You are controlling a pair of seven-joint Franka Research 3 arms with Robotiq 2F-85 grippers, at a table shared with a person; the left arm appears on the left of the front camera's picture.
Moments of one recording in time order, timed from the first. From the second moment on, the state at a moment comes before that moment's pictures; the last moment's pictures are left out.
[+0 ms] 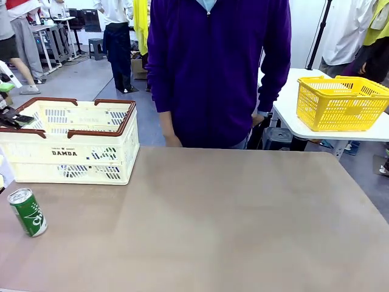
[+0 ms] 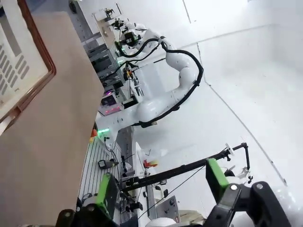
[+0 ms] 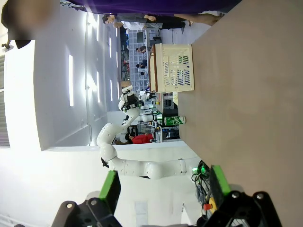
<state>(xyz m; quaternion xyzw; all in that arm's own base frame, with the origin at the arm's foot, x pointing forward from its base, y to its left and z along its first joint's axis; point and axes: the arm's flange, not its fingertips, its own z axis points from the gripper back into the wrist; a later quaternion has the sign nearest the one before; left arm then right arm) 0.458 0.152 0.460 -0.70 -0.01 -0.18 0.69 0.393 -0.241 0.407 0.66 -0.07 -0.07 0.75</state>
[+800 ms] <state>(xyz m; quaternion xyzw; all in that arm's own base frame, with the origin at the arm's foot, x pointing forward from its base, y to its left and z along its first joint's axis) 0.452 0.154 0.485 -0.69 -0.01 -0.18 0.71 0.393 -0.241 0.407 0.66 -0.07 -0.07 0.75</state>
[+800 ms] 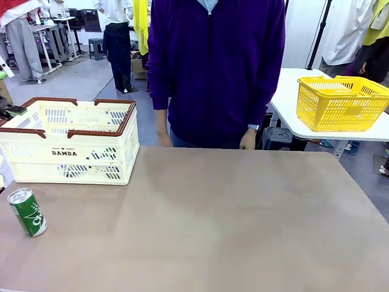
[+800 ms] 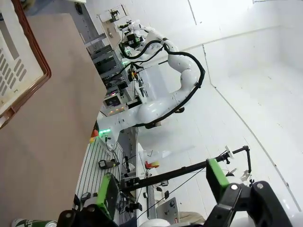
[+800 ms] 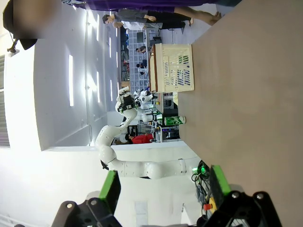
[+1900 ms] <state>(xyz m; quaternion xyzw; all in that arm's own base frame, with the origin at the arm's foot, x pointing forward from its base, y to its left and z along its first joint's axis) 0.287 0.102 0.540 -0.10 -0.04 -0.28 0.95 0.393 -0.240 0.407 0.66 -0.07 -0.07 0.75</state>
